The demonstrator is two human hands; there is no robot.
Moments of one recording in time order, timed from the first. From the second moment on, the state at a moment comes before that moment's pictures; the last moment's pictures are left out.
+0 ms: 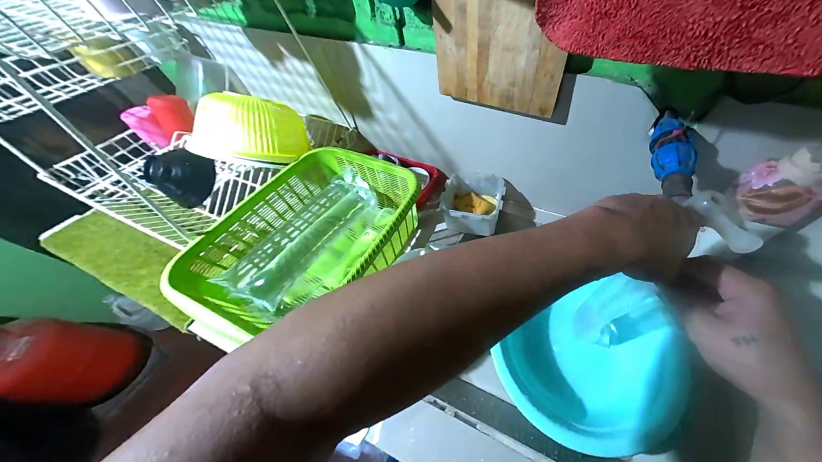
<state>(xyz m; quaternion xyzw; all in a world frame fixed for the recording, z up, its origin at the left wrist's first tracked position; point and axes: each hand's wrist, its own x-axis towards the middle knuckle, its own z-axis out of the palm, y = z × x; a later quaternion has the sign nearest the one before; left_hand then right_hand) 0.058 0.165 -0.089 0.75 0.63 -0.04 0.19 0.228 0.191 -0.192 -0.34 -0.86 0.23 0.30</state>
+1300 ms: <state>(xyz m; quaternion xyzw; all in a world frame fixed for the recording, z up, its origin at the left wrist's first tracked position) 0.051 0.169 -0.121 0.69 0.65 0.10 0.28 0.235 0.200 -0.192 -0.36 -0.86 0.23 0.27</state>
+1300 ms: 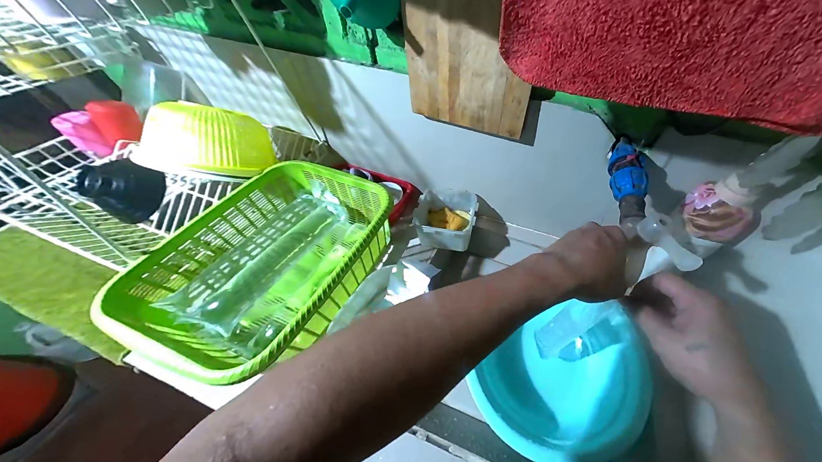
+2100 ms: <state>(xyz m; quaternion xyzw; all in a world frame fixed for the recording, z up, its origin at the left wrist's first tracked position) 0.050 0.171 -0.136 0.68 0.64 0.16 0.31 0.250 0.203 -0.163 -0.37 -0.80 0.21 0.42</state>
